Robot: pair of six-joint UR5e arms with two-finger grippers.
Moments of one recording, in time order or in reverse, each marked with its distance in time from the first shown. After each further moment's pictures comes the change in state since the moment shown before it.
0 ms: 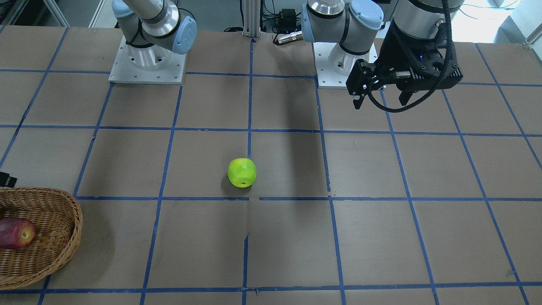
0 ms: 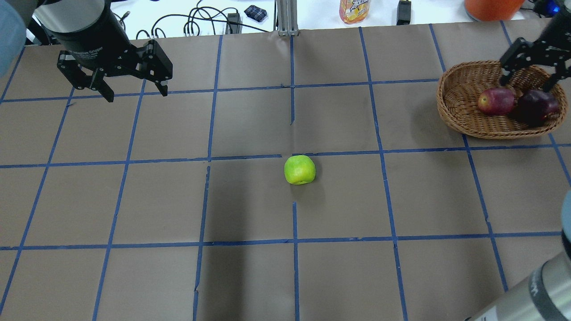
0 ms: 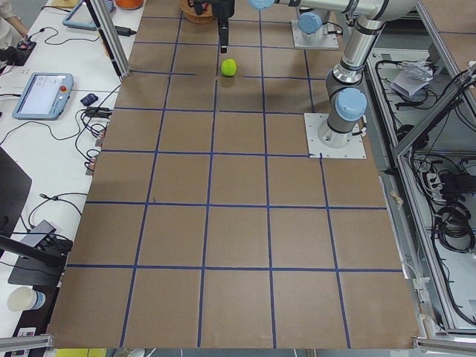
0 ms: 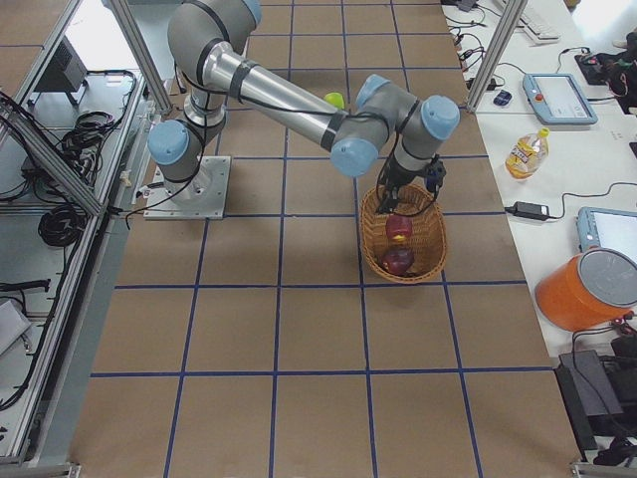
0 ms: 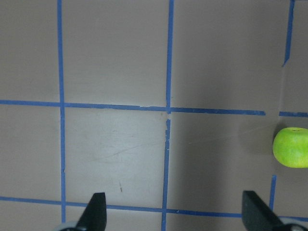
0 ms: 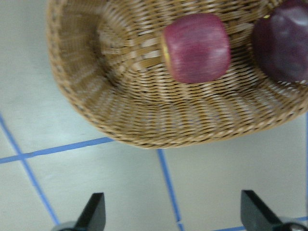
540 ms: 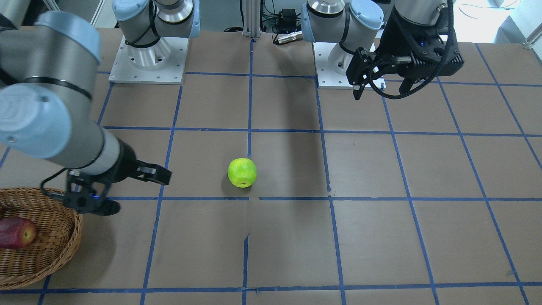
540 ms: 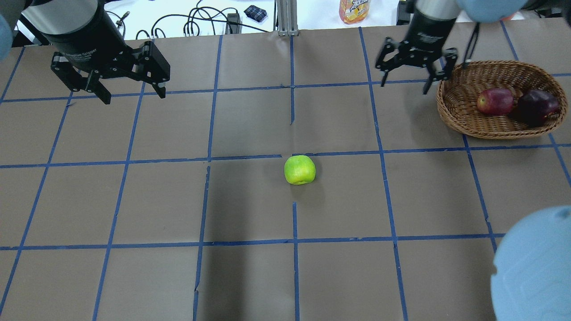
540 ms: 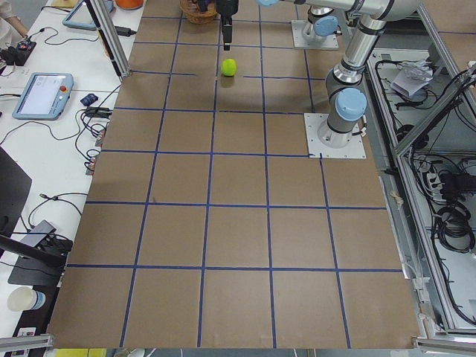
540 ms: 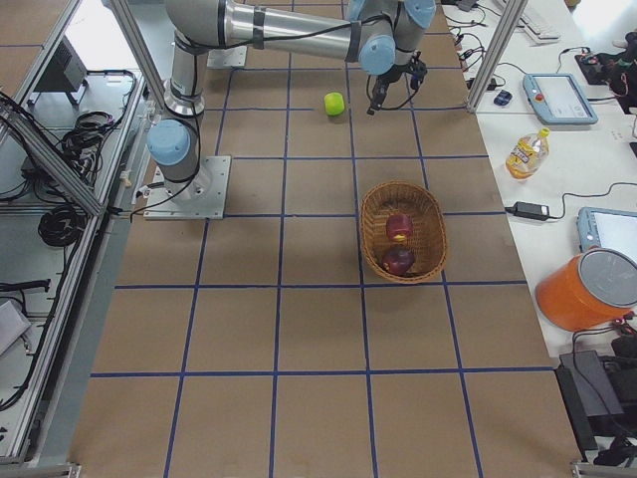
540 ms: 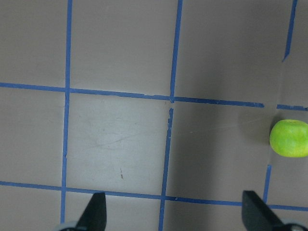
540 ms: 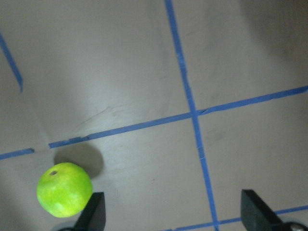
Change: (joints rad) left arm 0.000 0.033 -0.007 -0.012 -0.005 0.008; right arm 0.447 -0.008 0.042 -0.054 0.056 0.420
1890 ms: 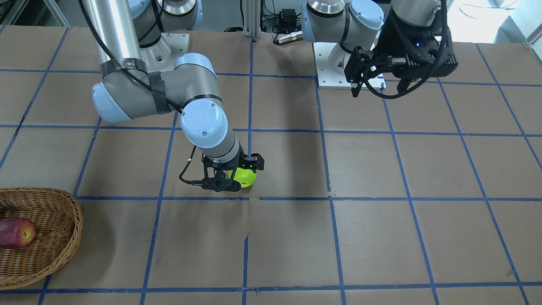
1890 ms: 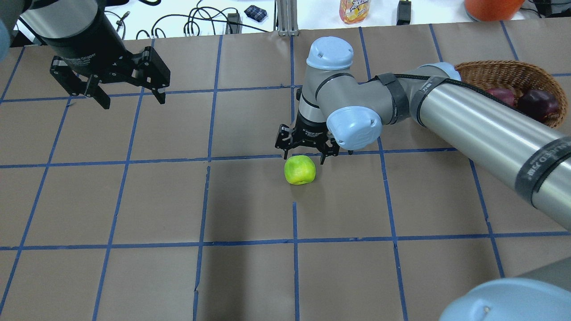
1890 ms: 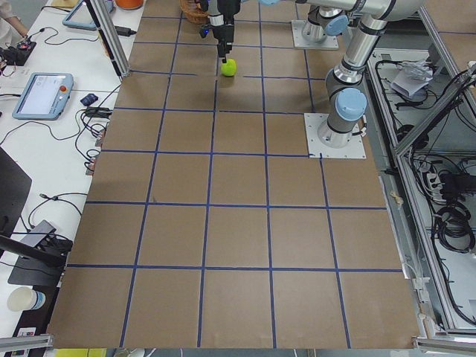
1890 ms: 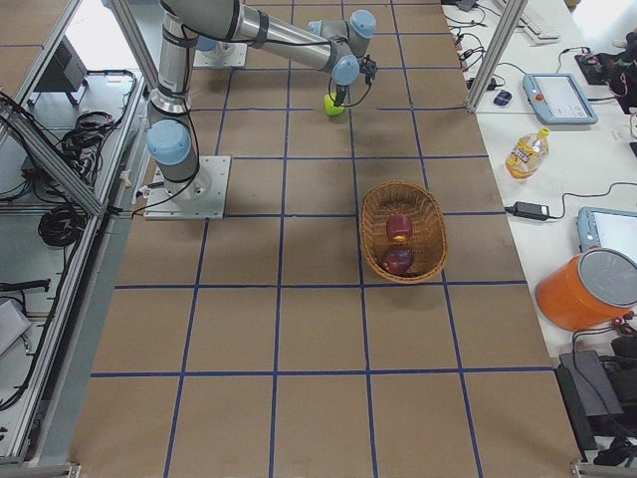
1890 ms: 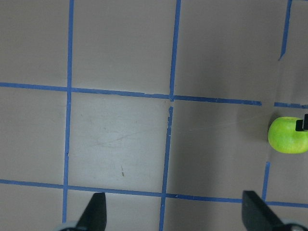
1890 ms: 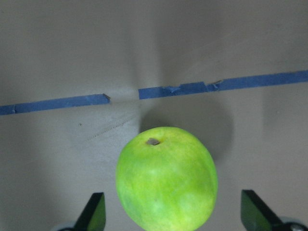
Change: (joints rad) left arm -0.005 -0.004 -0.010 -0.044 0.005 0.021; right arm 0.241 0.038 0.344 -0.442 0.127 0.138
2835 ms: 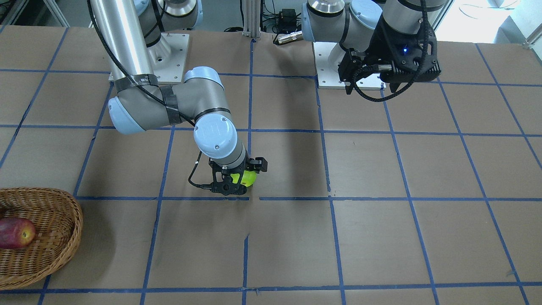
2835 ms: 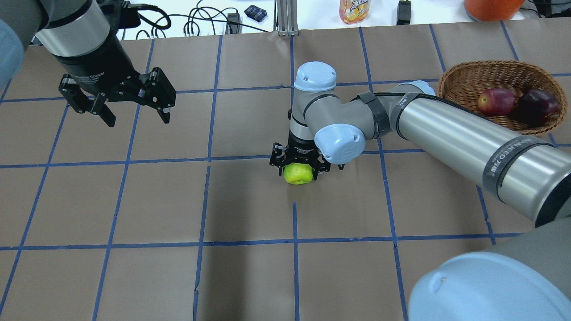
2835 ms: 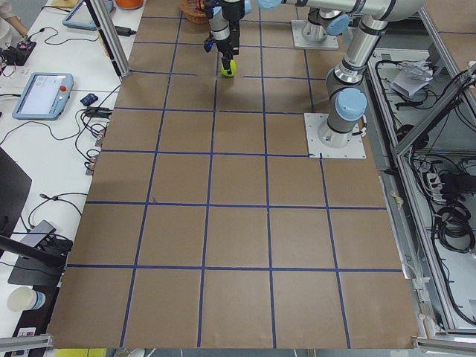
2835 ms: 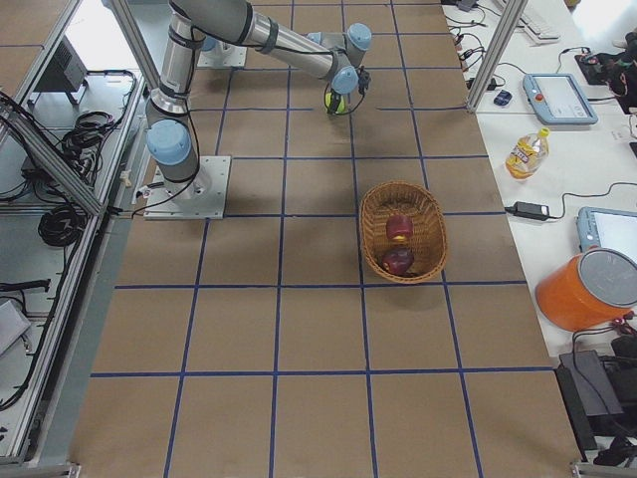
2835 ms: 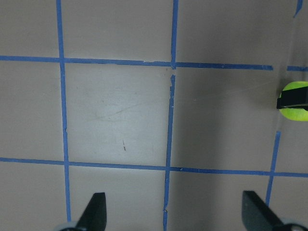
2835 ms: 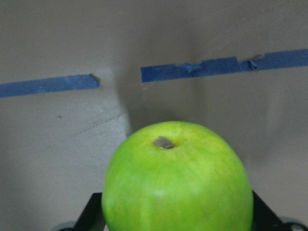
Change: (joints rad) left arm -0.011 0.011 -0.031 -0.031 0.007 -0.001; right arm 0.032 0.071 0.023 -0.038 0.003 0.007
